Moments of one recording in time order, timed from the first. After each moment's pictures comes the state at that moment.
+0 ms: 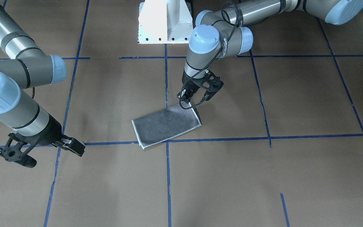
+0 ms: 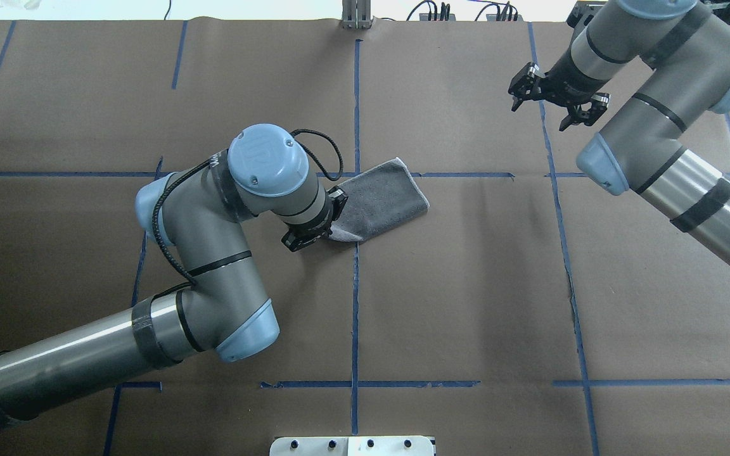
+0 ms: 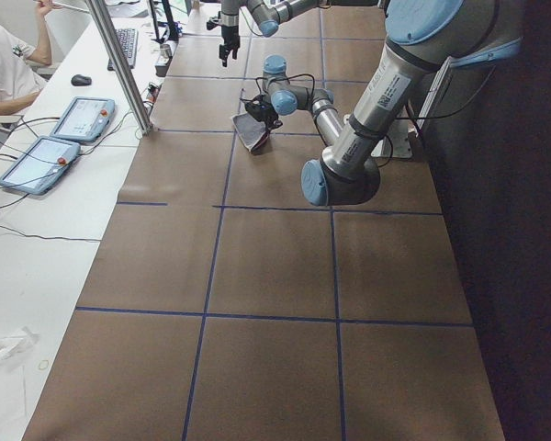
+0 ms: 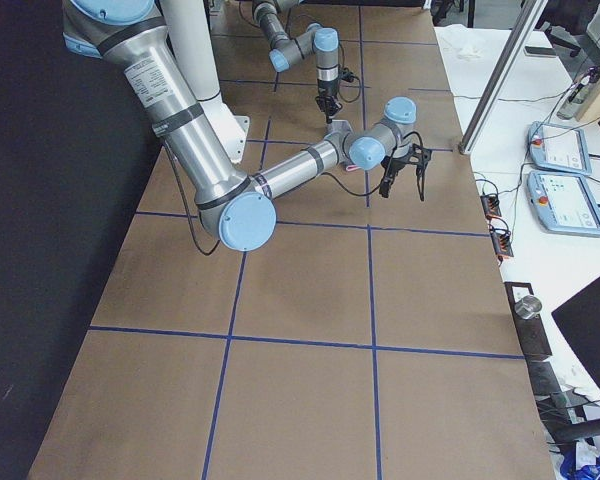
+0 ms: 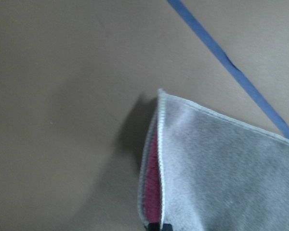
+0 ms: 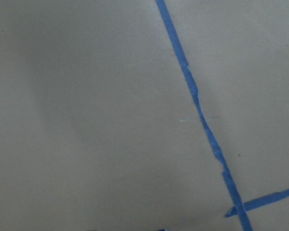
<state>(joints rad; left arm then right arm) -0.53 -2.35 -1.53 -1.73 -1.87 -2.02 1.00 -1.05 1.48 -1.33 2.18 1.21</state>
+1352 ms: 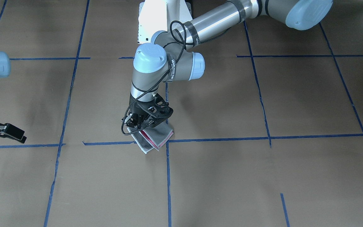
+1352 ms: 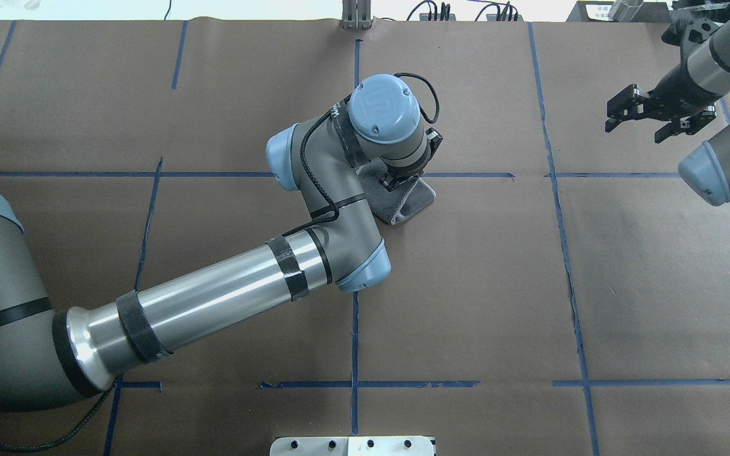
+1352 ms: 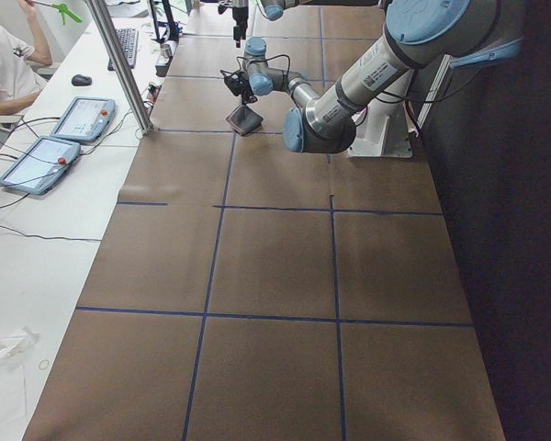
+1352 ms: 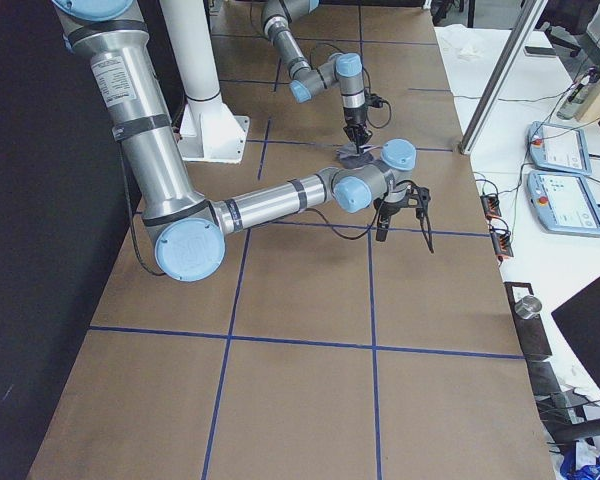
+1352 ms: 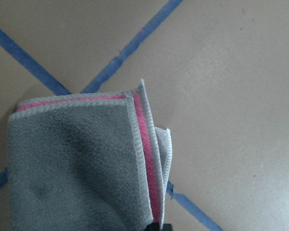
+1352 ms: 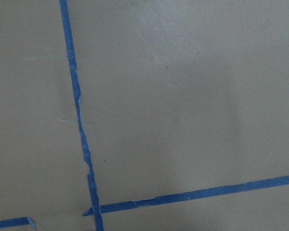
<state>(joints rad) -0.55 -2.73 -0.96 -2.09 -1.79 -2.00 1.13 -1.25 1.53 -1.33 2.27 0.87</state>
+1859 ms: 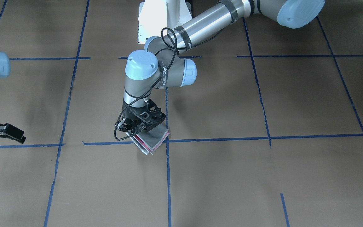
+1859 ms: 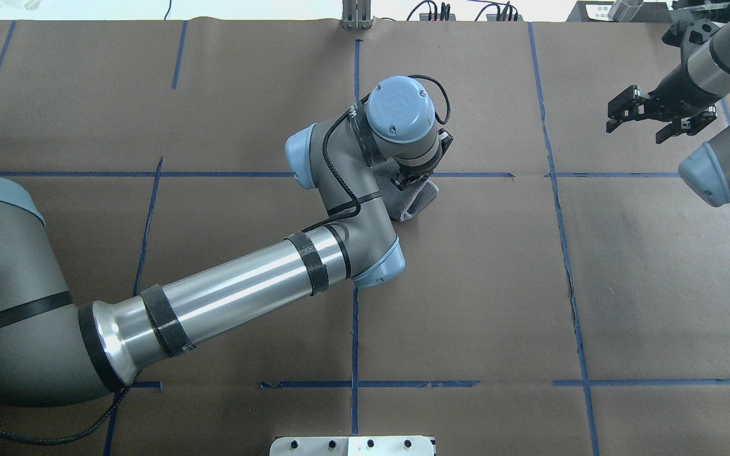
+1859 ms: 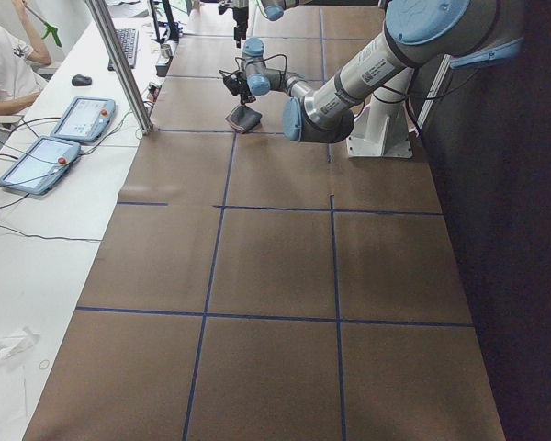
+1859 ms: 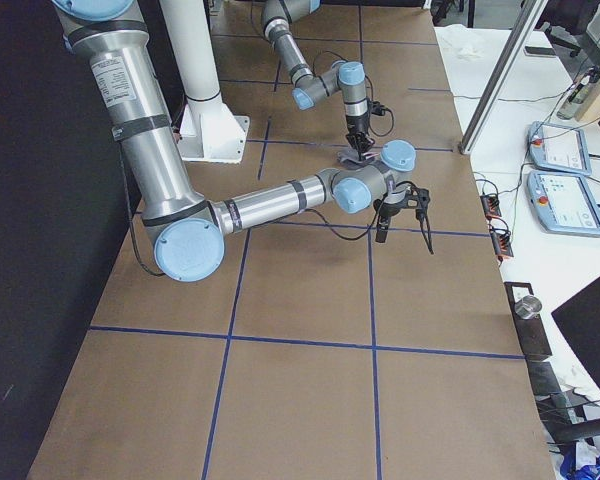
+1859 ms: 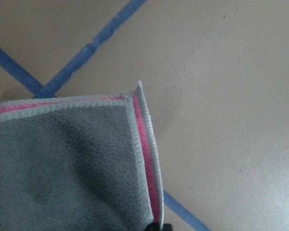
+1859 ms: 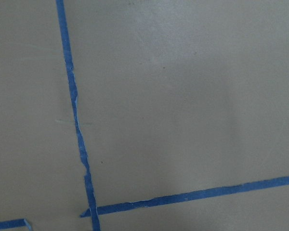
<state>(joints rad) -0.55 -2.80 -0.82 -2.15 -1.79 -2.00 1.13 -1.25 1.53 -1.33 2.26 0.87</state>
